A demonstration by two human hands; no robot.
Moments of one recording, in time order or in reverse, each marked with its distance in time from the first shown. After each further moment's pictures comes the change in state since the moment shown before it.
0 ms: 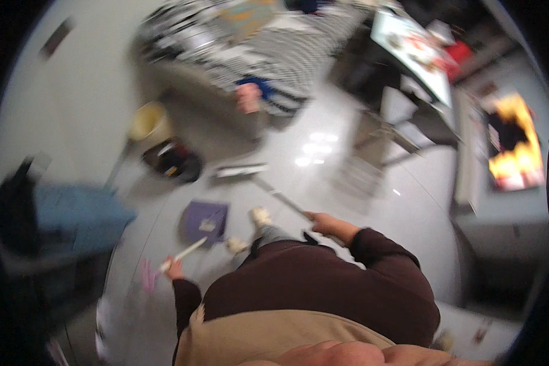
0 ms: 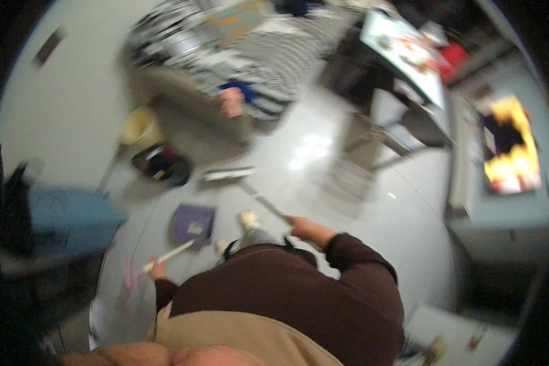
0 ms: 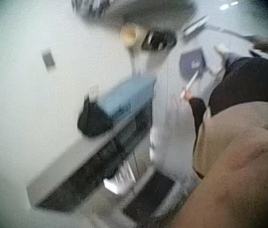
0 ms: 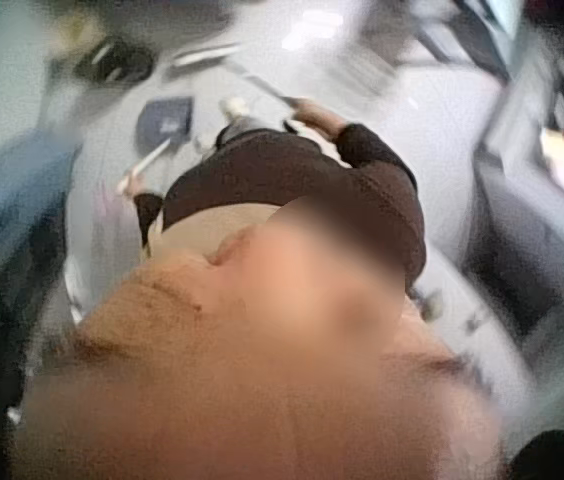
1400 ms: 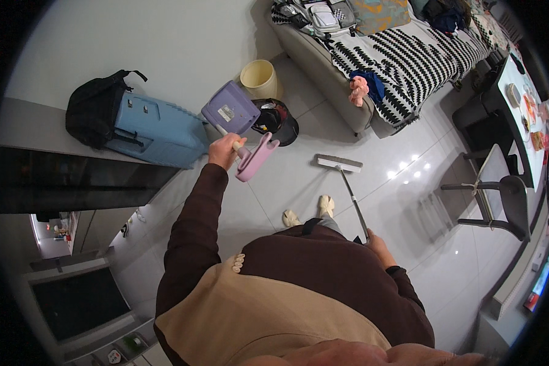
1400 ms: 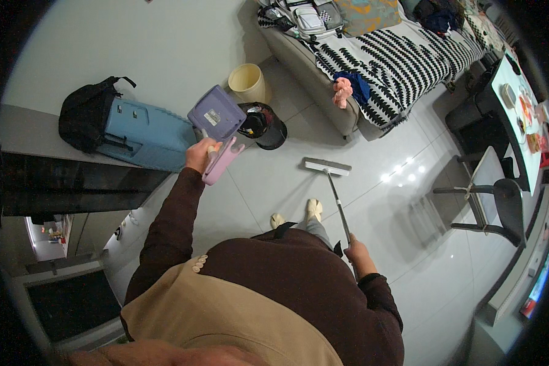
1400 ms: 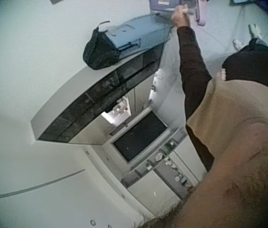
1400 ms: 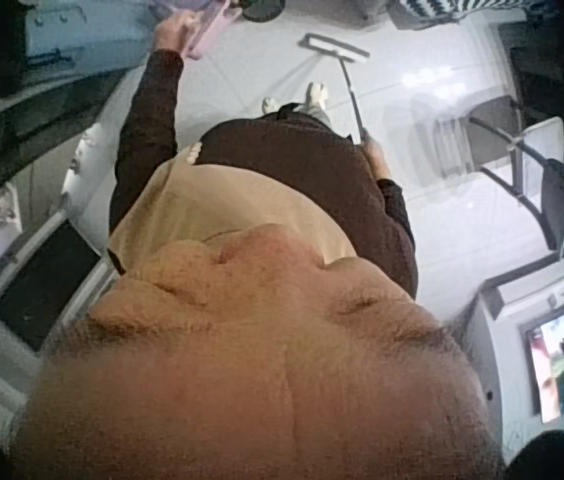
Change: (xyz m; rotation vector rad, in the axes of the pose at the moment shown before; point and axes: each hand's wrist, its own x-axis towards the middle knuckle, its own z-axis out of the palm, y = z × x) left_hand -0.133 0.289 0.199 0.894 -0.327 1.532; right_hand 0.055 0.070 0.005 -0.277 0.040 -0.029
